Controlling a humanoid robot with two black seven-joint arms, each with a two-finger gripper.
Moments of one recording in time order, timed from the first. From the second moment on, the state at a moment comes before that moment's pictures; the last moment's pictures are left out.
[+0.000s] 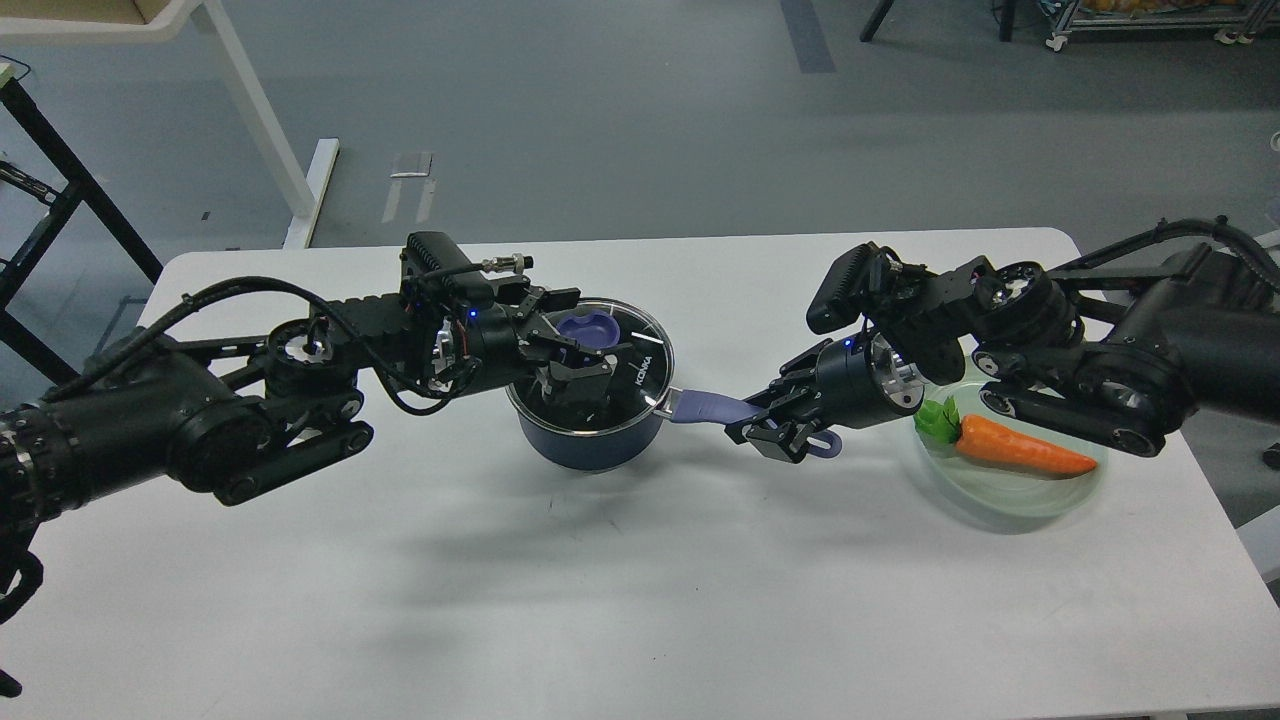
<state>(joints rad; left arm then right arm) -1.04 0.40 0.00 -1.03 1.74 0.12 -0.31 1.31 -0.41 -0.32 1.09 -1.65 0.24 0.49</state>
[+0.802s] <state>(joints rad) -1.06 0.42 0.00 -1.04 1.73 0.12 -0.32 1.32 -0.42 -0.31 1.09 -1.65 0.24 0.49</state>
